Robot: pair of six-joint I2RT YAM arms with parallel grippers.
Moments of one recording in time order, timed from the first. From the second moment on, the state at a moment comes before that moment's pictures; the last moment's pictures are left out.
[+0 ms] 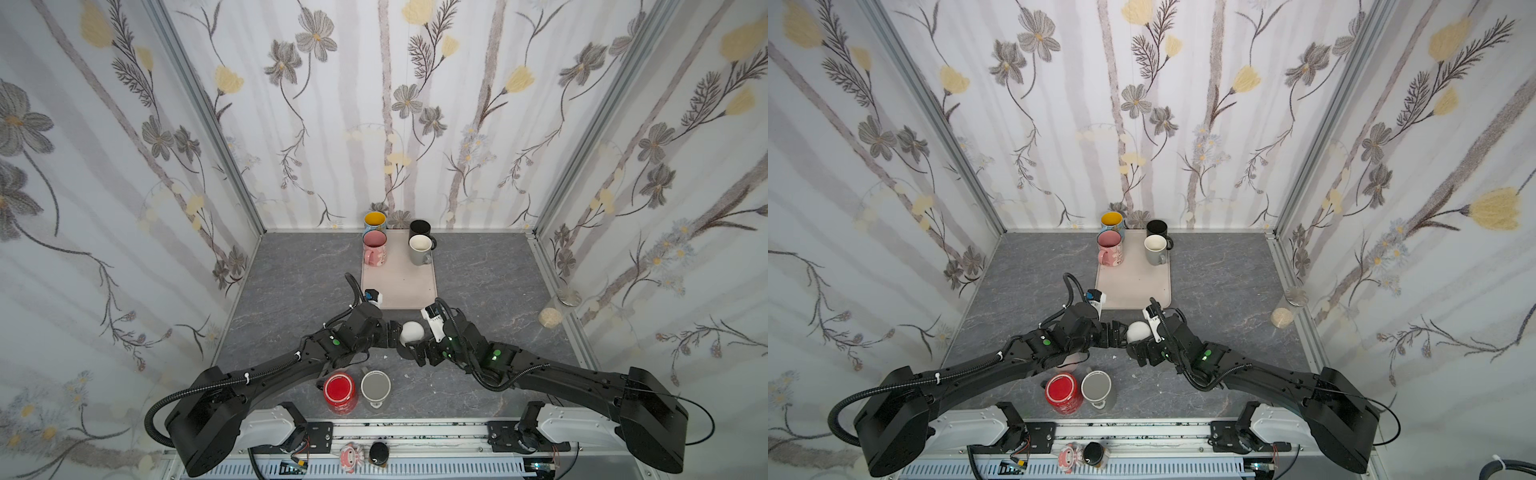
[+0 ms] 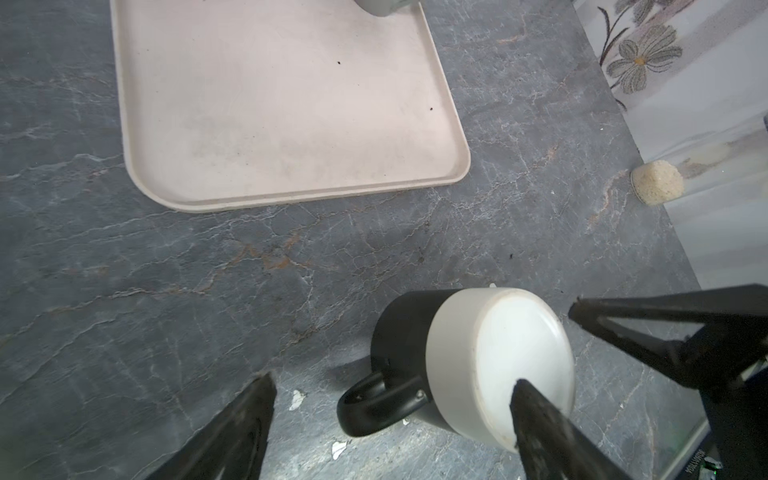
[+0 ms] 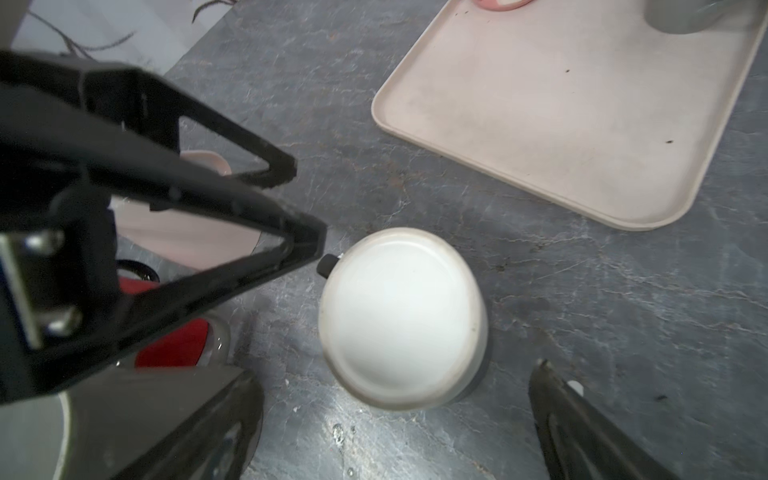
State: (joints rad) left arm -0.81 1.23 0.65 -0.13 -0.07 -0.63; right arm 0.96 1.22 0.59 -0.02 0.06 0.37
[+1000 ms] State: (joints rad) left arm -0.85 1.45 0.60 0.17 -0.03 -0.47; right arm 0.74 1.08 0.52 -0.02 0.12 0.46
